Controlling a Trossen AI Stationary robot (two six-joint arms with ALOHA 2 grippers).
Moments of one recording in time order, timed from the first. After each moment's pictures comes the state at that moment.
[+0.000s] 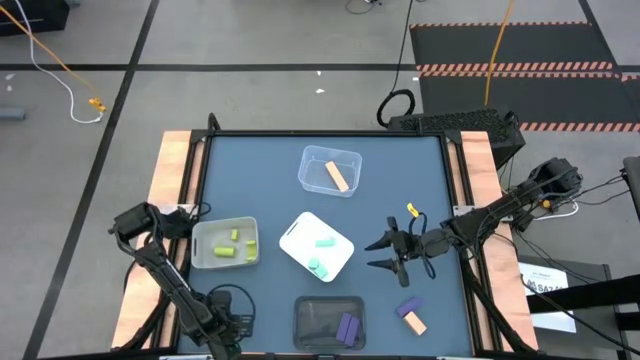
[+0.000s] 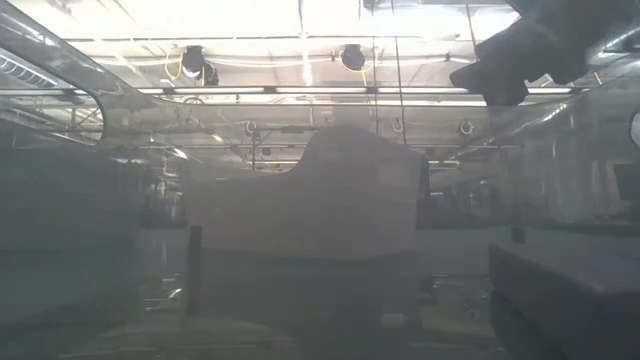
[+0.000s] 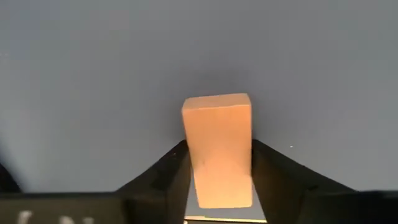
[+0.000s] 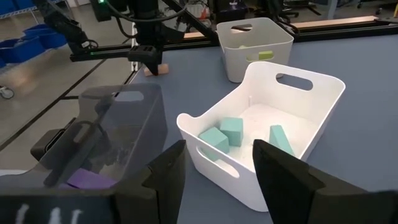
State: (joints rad) left arm -0.97 1.87 1.17 -0.79 0.14 -2.53; right arm 0.45 1.15 0.36 0.50 0.28 0.27
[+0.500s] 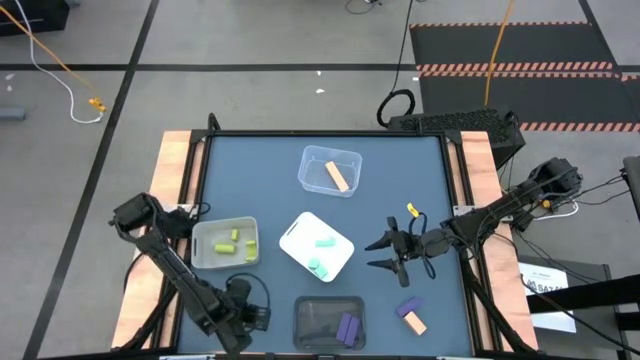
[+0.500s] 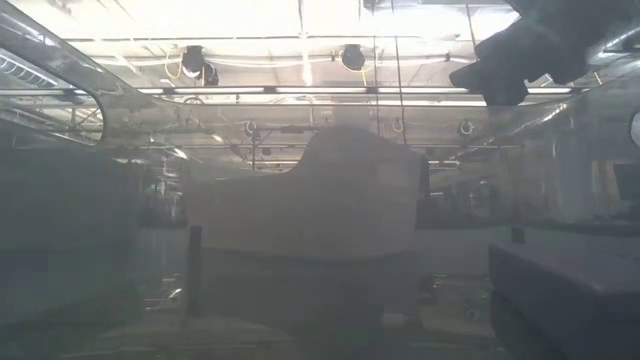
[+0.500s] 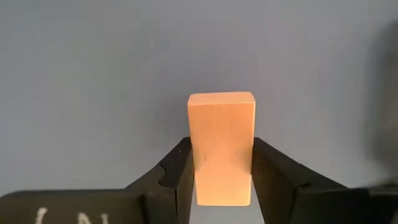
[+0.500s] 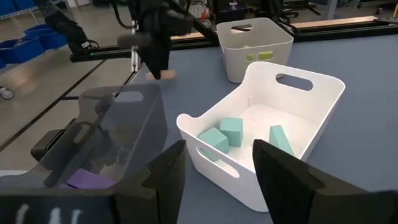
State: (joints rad) left arm -0.89 1.80 1.17 -0.75 -0.16 -2.24; right arm 0.45 1.15 0.36 0.50 0.28 0.27
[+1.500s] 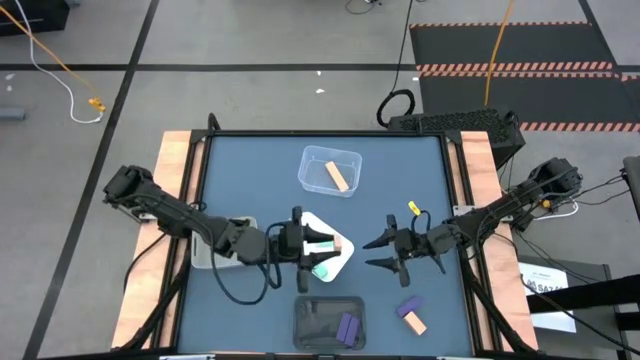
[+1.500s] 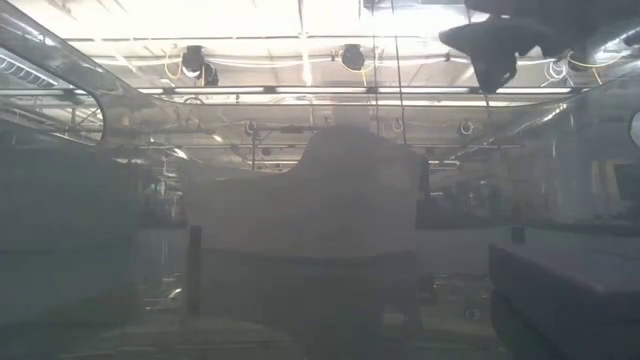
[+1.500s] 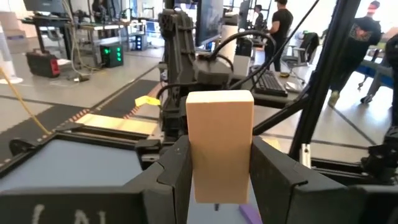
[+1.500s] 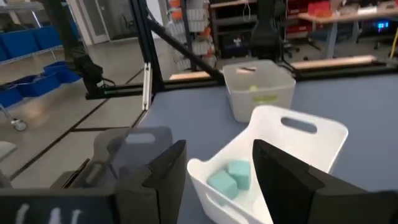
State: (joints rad) left arm -0.42 1.55 1.17 0.35 -0.50 -0.11; right arm 0.45 1.15 0.36 0.66 0.29 0.23
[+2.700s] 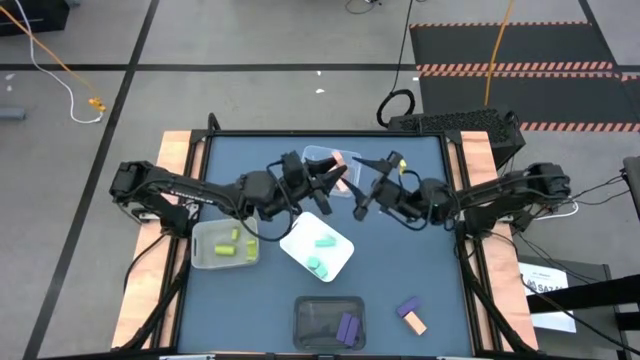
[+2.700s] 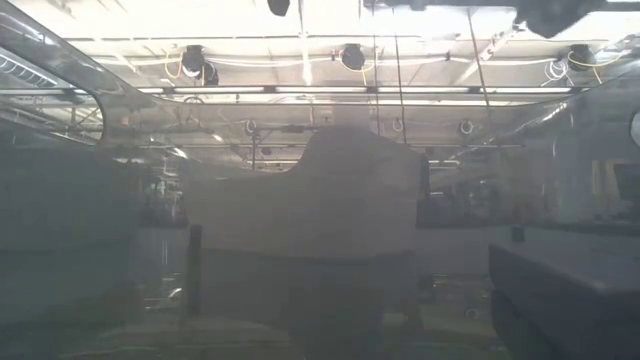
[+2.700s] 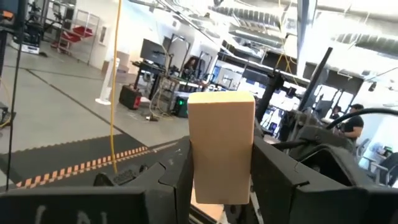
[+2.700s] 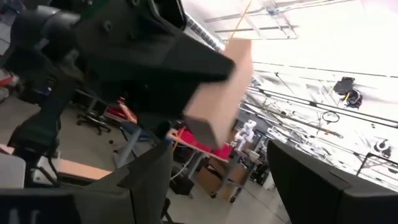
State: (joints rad) left arm -0.11 1.57 1.17 0.64 -0.58 -0.23; right arm 0.10 1.33 0.67 1.07 0.49 -0.72
